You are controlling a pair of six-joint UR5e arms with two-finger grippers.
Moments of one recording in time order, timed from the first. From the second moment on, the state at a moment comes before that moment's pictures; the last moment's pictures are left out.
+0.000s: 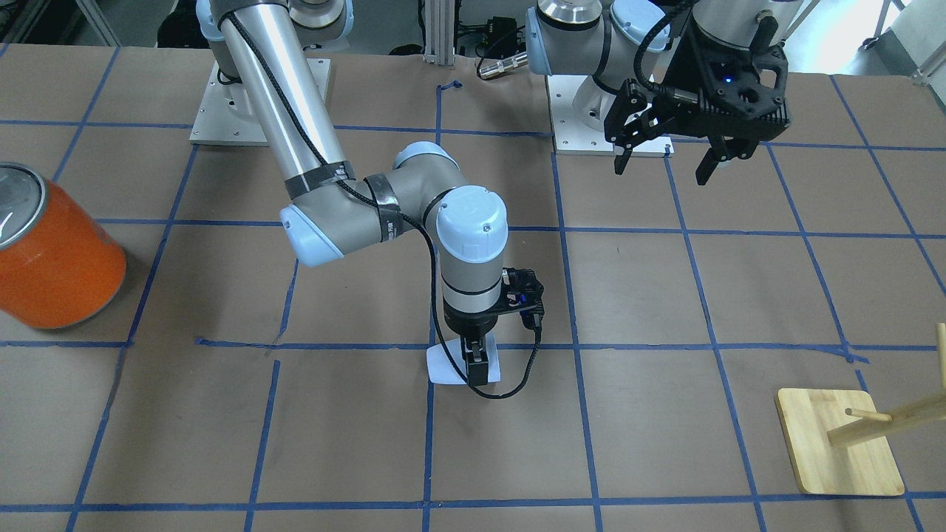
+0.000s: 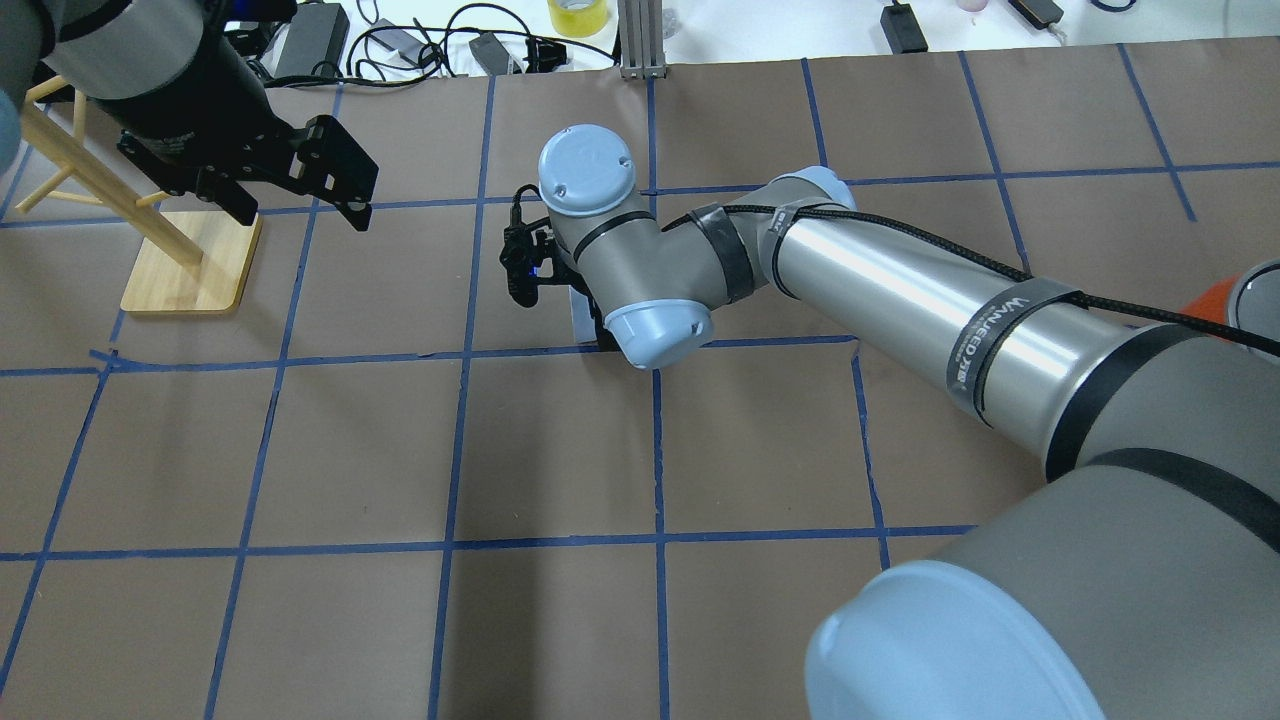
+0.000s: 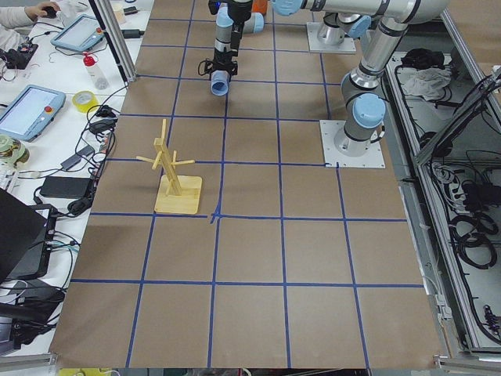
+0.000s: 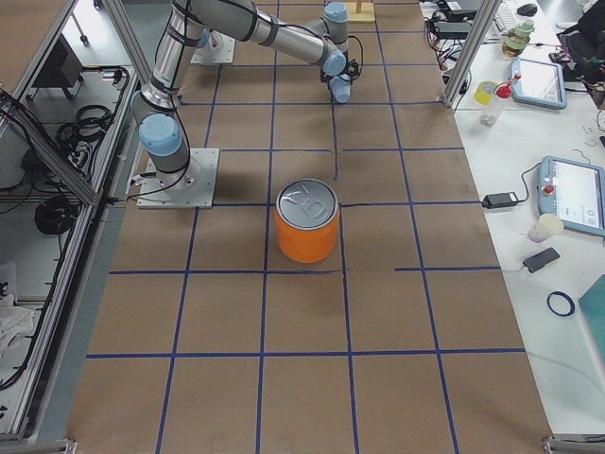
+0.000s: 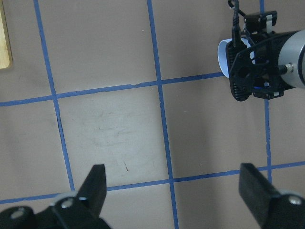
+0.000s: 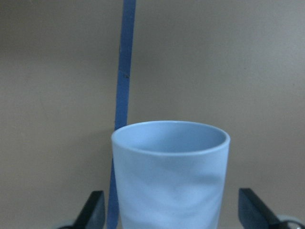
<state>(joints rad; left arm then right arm) -1.54 -1.51 -1.55 -1.56 1.55 0.14 2.03 -0.99 1.54 -2.32 -1.60 -1.22</state>
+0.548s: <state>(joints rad) -1.54 -1.51 -1.55 -1.56 1.54 0.15 1.96 -1.27 1.56 -2.11 -1.60 -1.21</state>
